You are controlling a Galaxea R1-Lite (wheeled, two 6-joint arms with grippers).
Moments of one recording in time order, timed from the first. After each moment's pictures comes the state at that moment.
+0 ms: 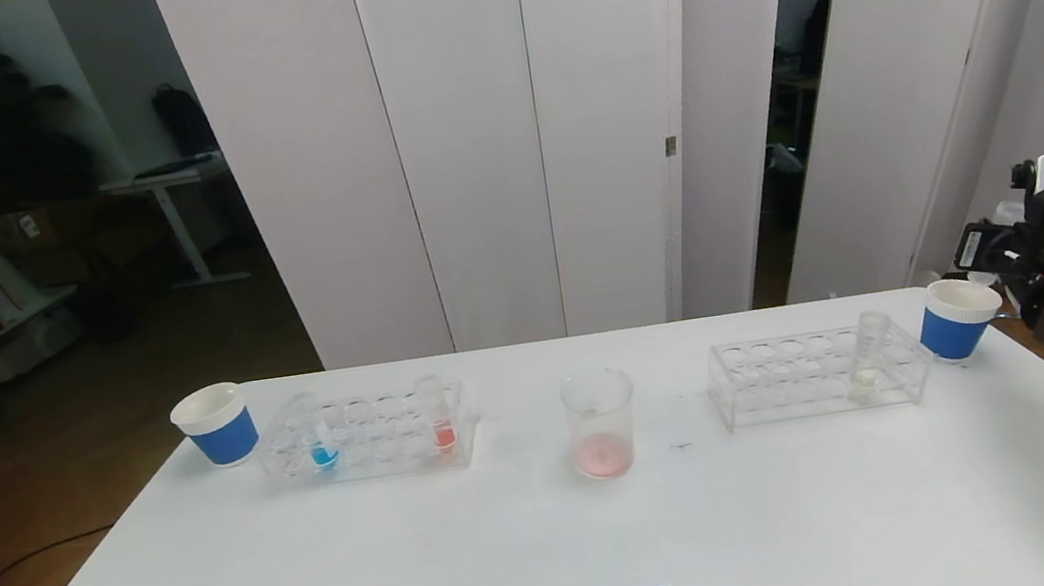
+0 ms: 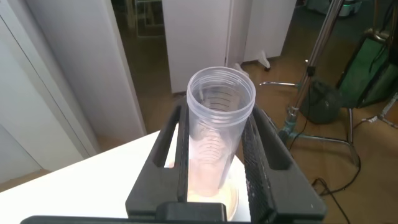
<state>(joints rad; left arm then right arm) 0.00 0.00 0.00 0.01 0.00 0.00 -0.21 2.26 -1.16 -1.07 -0.32 0.04</state>
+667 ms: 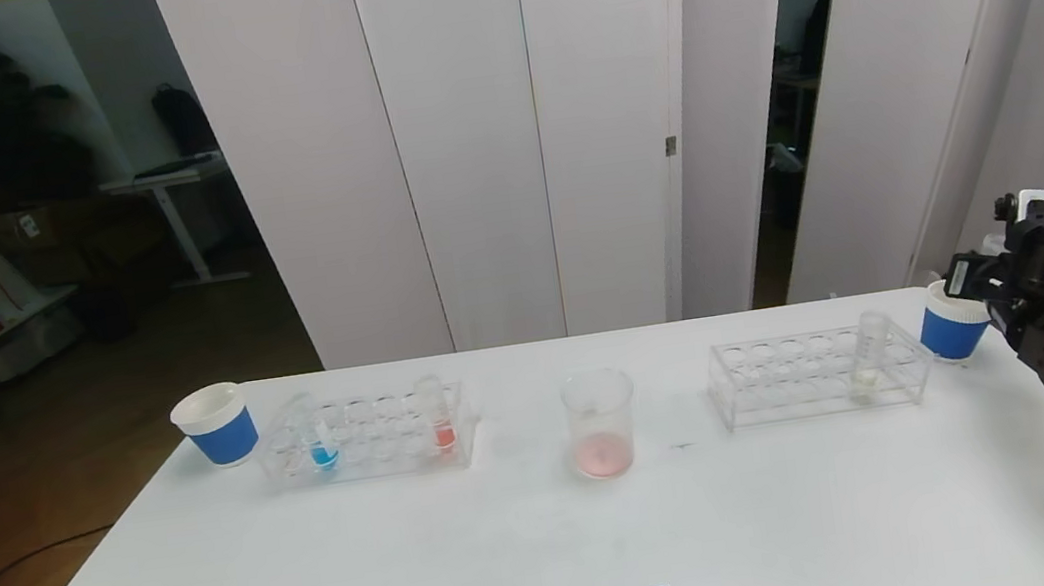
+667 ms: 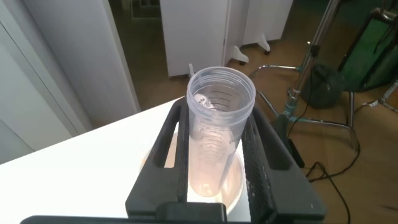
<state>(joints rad) 0.00 0.00 0.00 0.01 0.00 0.00 -0.22 2.34 -1.17 -1.07 -0.32 0.05</state>
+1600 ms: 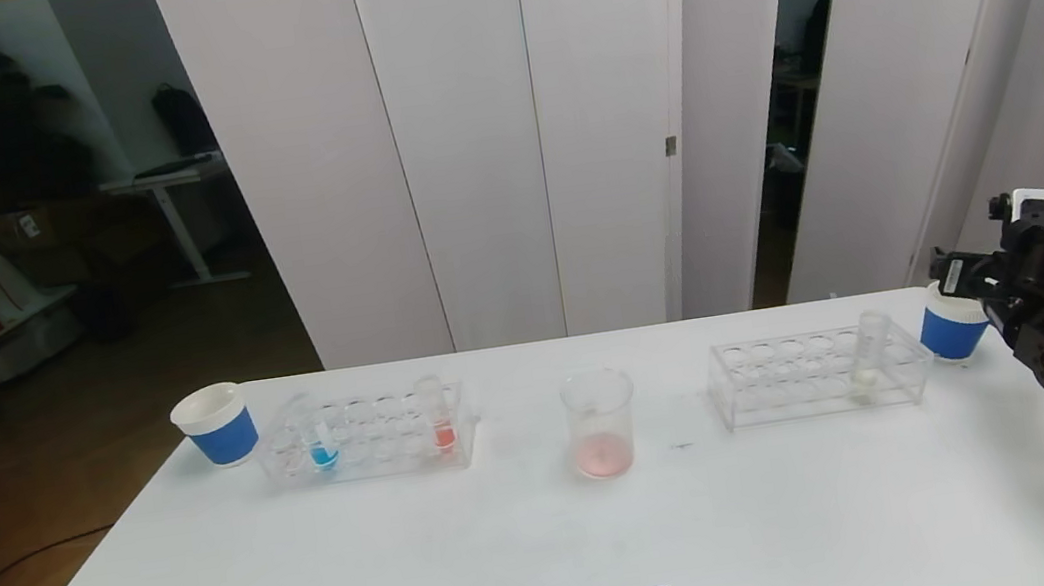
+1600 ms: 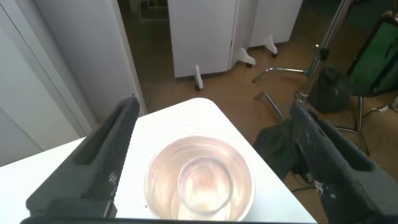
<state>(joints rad) 0.00 0.00 0.00 0.01 0.00 0.00 -0.22 2.35 -1.20 -1.06 -0.29 0.05</state>
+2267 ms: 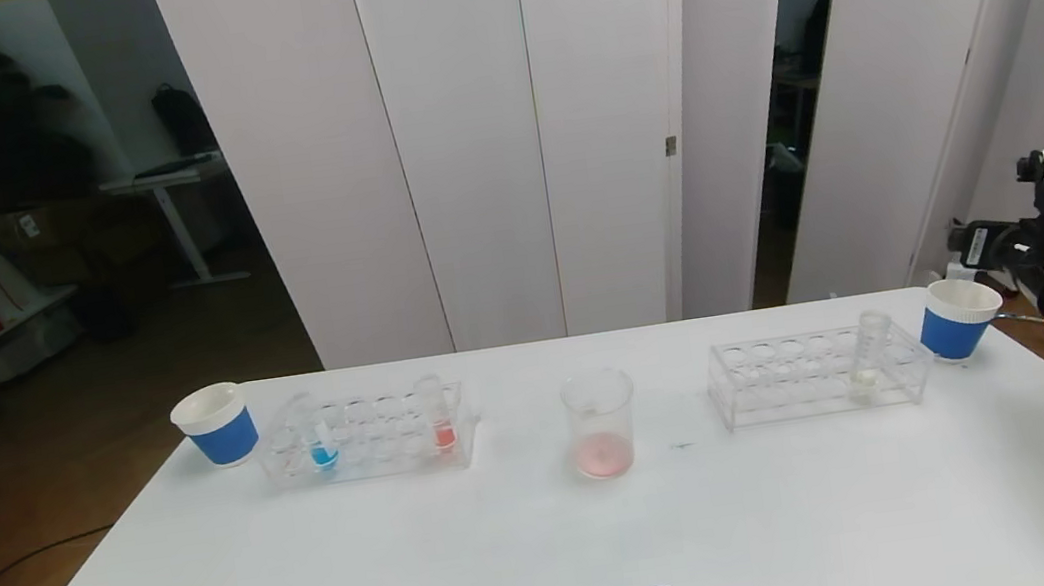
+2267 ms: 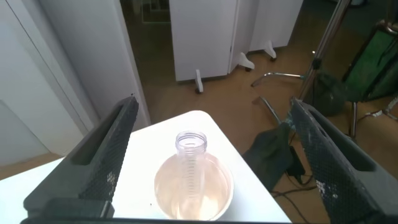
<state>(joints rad) 0.00 0.00 0.00 0.01 0.00 0.00 -0.22 2.18 -1.17 -0.92 -0.27 0.05</state>
